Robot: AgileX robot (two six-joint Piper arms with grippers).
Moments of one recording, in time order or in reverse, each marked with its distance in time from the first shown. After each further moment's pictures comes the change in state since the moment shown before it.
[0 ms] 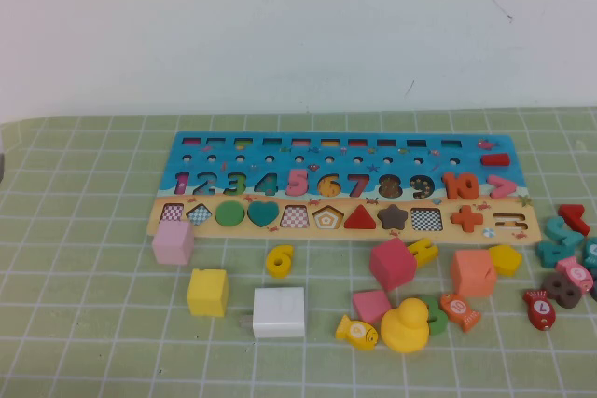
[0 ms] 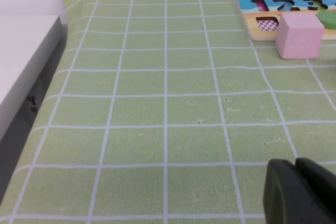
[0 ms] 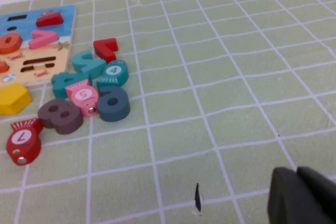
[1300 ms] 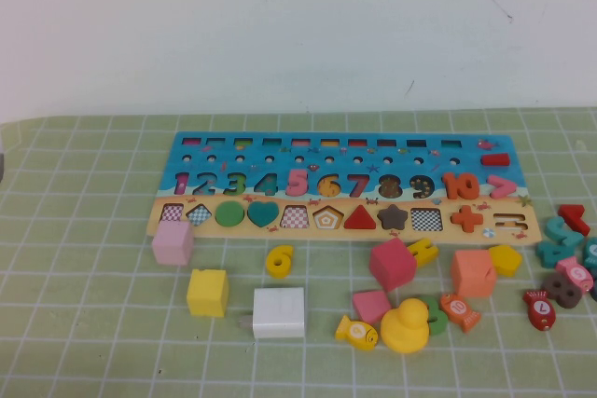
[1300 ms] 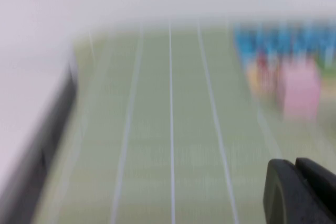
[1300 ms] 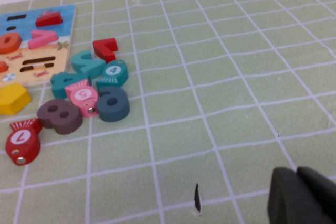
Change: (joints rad) right arm 0.000 0.000 0.000 -0.002 0.000 0.000; left arm 0.000 0.000 0.002 0.018 -0.119 0.000
